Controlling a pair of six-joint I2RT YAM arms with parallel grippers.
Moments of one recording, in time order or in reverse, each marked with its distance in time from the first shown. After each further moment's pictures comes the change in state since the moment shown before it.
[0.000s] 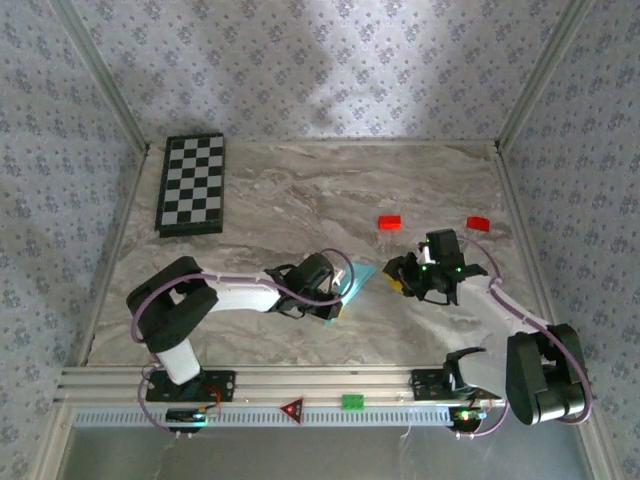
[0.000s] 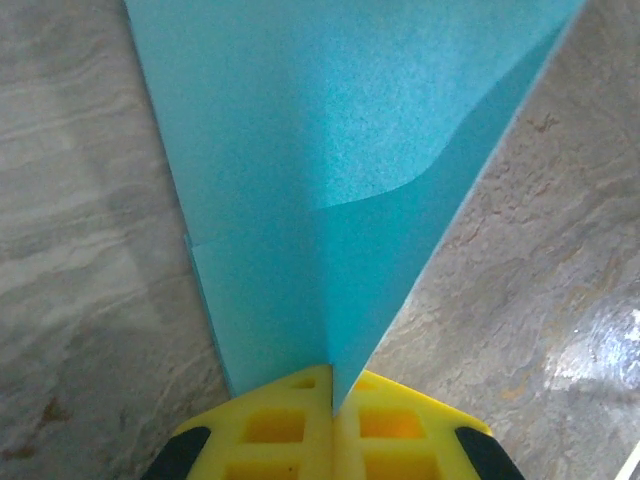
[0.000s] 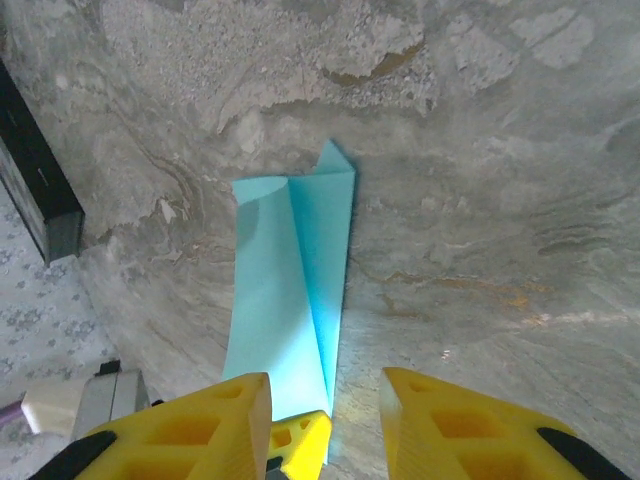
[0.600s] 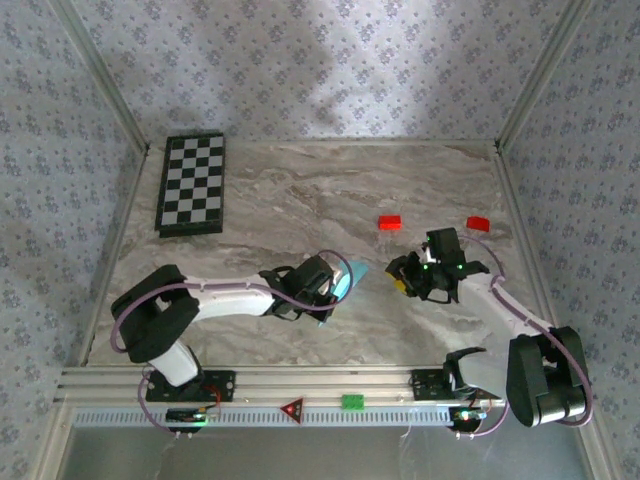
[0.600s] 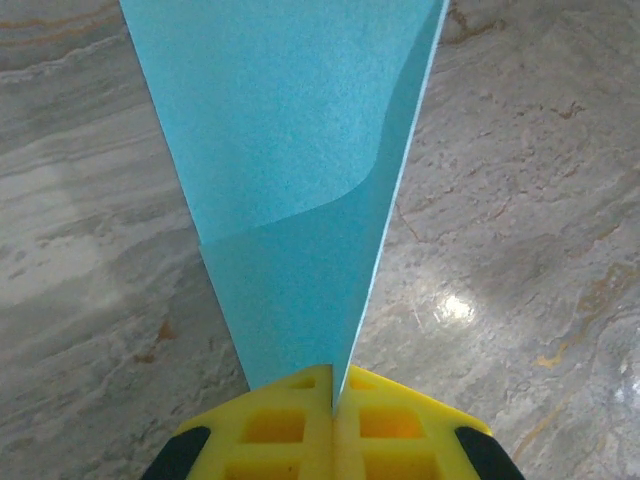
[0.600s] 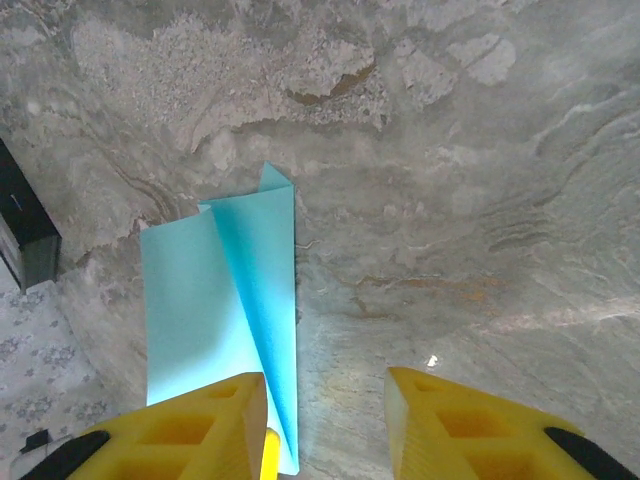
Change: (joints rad) left arm -0.042 -0.096 -0.001 -0.114 -0.164 0.067; right arm -0.001 -0.008 0.040 -0.093 0.059 0.011
